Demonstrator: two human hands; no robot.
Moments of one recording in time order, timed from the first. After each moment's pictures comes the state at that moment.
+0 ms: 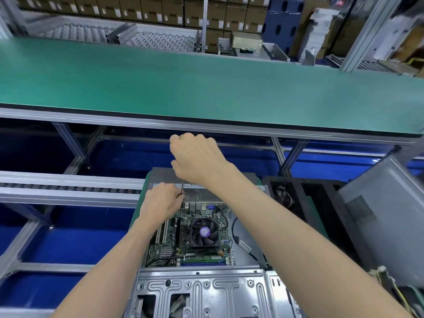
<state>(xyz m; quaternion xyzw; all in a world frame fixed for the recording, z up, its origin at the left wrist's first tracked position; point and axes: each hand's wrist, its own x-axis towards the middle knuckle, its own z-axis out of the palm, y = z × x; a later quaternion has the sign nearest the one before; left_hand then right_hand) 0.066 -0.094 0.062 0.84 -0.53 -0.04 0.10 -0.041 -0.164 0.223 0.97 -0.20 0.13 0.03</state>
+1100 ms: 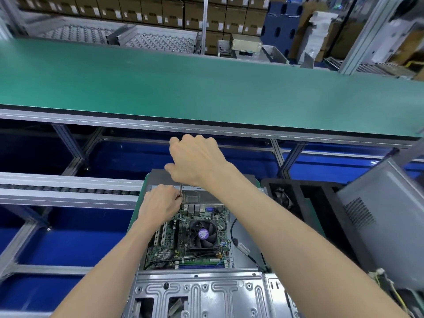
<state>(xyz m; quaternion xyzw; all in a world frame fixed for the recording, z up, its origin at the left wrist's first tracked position) 0.069 -0.099 0.054 0.85 -0.53 -0.02 0.09 -0.041 -0.165 0.225 0.97 -0.20 0.13 0.04</state>
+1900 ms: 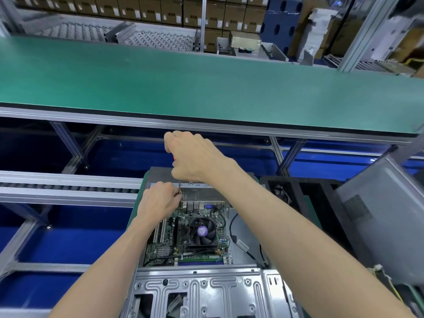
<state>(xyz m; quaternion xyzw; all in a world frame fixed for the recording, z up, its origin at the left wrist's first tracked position) 0.069 -0.097 0.055 0.85 -0.52 -0.04 0.11 -0.044 -0.167 0.229 0.98 -0.18 0.09 -0.04</state>
